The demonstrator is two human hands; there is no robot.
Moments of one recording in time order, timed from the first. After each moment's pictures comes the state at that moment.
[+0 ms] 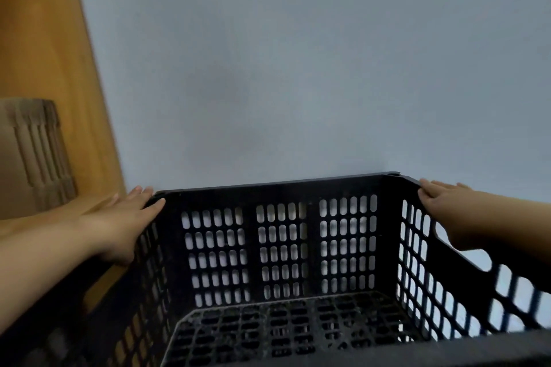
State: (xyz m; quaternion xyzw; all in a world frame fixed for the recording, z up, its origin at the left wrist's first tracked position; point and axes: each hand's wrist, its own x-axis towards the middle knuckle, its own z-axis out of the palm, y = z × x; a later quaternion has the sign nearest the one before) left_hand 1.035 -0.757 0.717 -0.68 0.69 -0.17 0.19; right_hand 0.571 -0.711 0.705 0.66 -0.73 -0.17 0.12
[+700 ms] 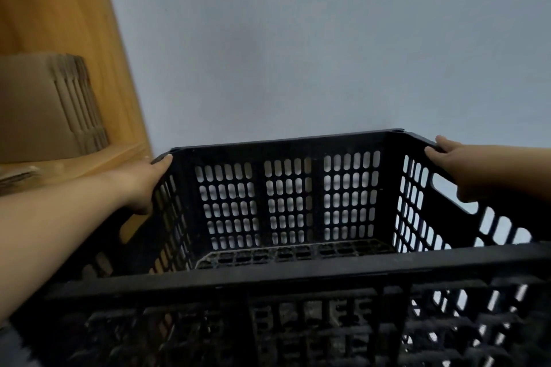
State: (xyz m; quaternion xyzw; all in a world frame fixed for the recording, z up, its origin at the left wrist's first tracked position) left_hand 1.029 -0.722 0.708 -0.74 0.65 -0.11 0.11; right_hand 0.558 -0.689 0.710 0.66 -0.73 -0.14 0.10
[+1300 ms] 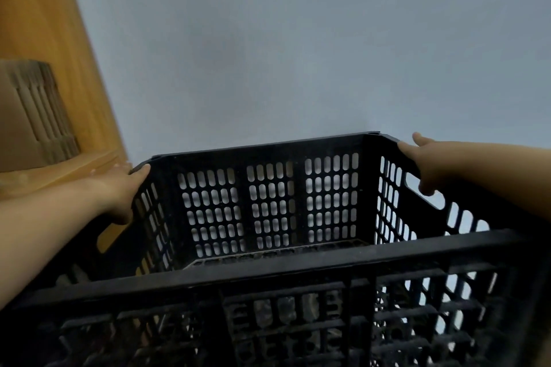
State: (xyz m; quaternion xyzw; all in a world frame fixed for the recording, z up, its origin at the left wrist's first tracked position) left_hand 1.017 -0.723 0.708 -0.75 0.62 -0.14 0.19; right_hand 0.553 -0.689 0.712 0.64 -0.76 -0.08 0.04
